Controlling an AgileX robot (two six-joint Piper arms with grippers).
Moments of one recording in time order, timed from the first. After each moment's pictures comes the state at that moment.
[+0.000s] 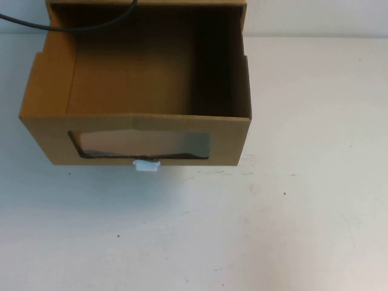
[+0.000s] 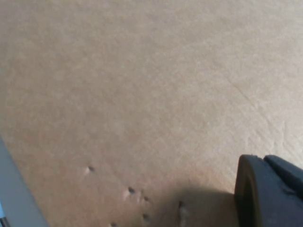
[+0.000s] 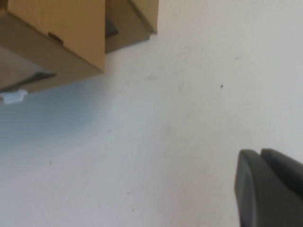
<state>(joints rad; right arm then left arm) 0.03 0.43 -0.46 0.52 0.74 -0.06 -0.06 2.06 -2.25 -0.75 1.11 0.57</state>
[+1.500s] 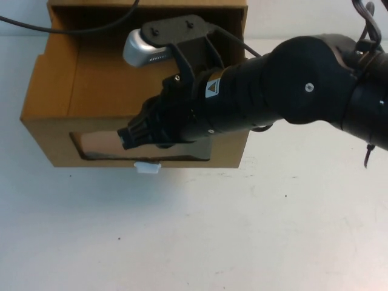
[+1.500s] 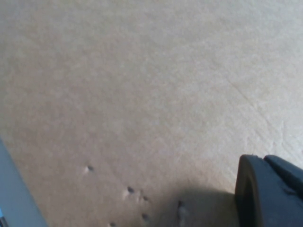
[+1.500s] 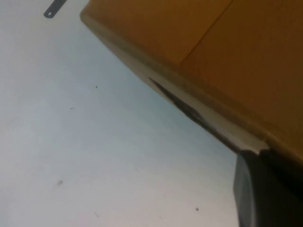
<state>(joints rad) 0.81 1.63 -1.48 0.32 0.60 -0.13 -0.06 2.06 -2.25 -0.76 1.11 0.57</state>
